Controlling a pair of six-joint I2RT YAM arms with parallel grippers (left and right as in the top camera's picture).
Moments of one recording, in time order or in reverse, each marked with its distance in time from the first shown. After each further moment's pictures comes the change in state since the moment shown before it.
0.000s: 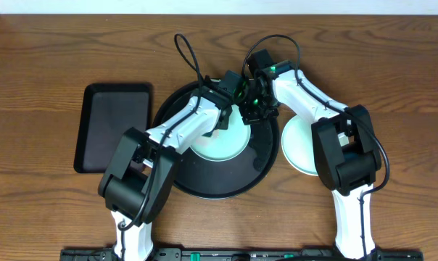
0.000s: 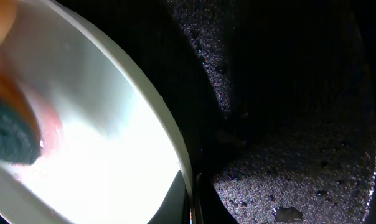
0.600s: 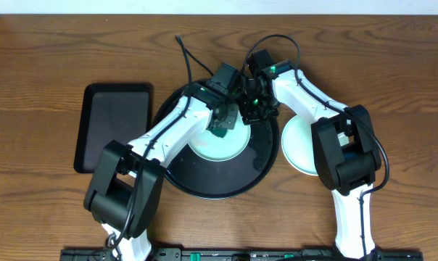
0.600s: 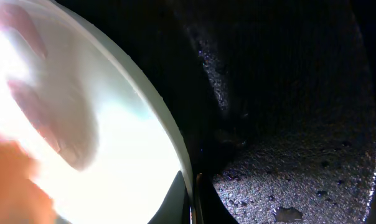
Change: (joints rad) left arm 0.020 -0.107 -0.003 0.042 0.303 0.175; right arm 0.000 0.004 0.003 -0.003 -0.001 0.000
